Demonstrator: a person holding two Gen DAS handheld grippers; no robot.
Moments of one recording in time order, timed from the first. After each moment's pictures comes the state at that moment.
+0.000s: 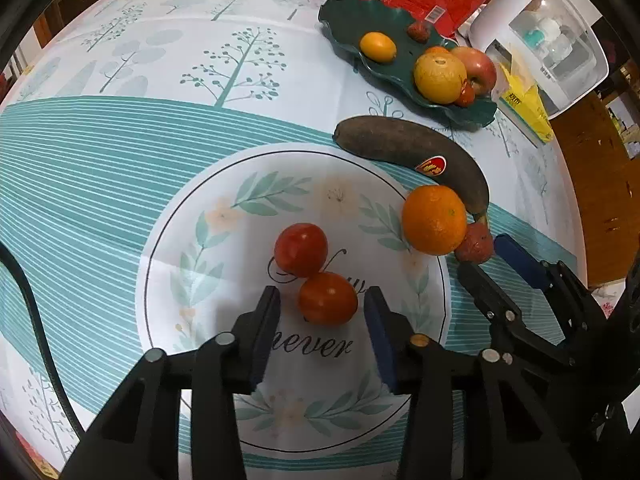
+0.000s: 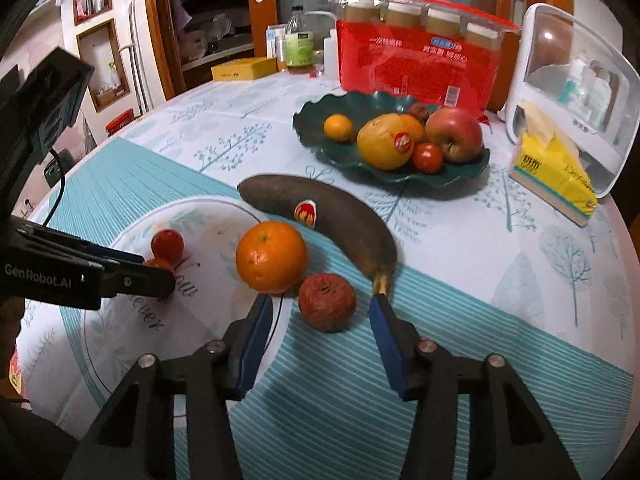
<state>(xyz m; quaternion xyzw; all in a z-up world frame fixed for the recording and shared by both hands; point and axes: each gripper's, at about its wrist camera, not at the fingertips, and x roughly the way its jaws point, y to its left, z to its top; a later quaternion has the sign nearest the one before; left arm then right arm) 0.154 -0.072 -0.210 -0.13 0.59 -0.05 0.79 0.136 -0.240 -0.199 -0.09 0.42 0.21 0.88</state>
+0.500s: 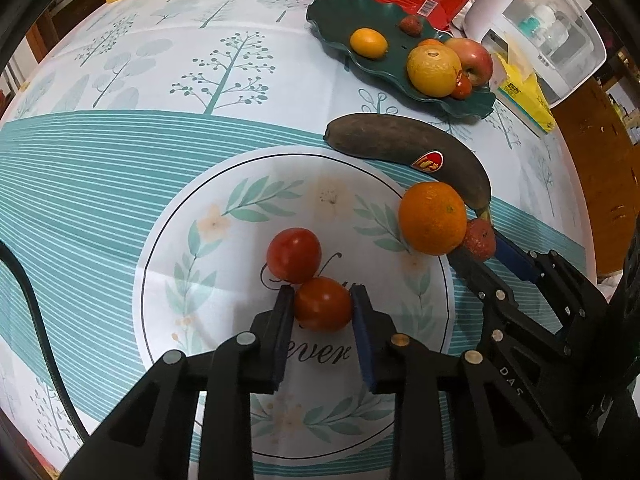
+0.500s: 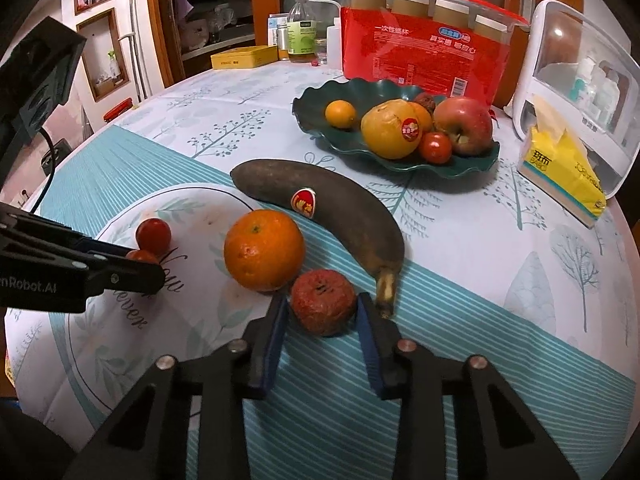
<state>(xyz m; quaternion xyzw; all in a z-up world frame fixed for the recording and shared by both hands) 0.157 -0.078 -0.210 -0.11 0.59 -0.05 0.80 0.143 -0.236 -0.210 -0.11 0.43 0.21 0.87</state>
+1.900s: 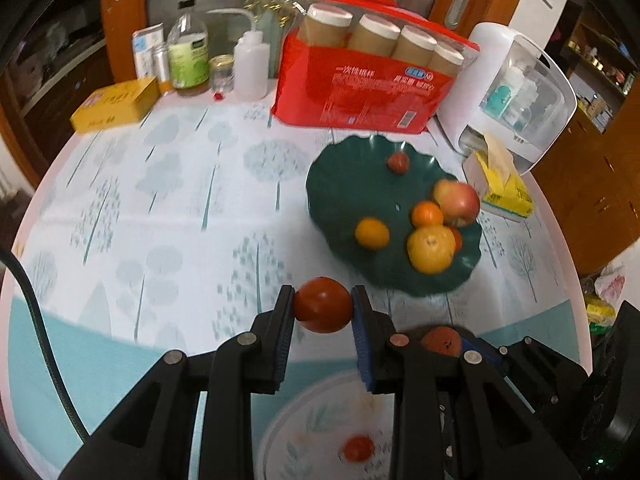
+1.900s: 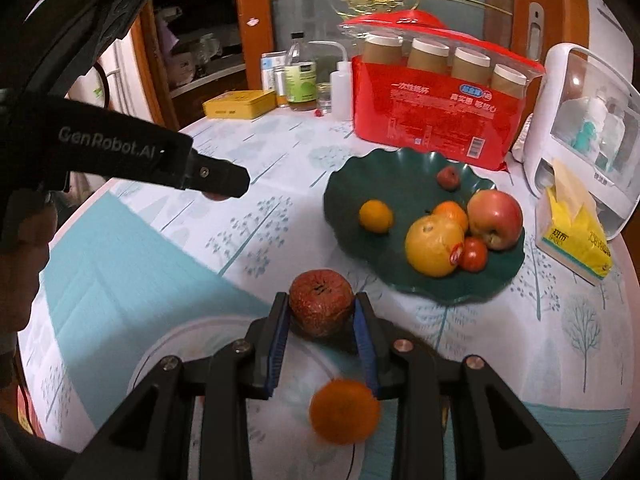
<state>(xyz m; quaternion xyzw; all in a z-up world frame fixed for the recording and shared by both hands) 0.281 -0.027 -0.107 -0.04 0.49 -0.11 0.87 0.199 -0.163 -0.151 -0.07 0.40 0.18 0.89</state>
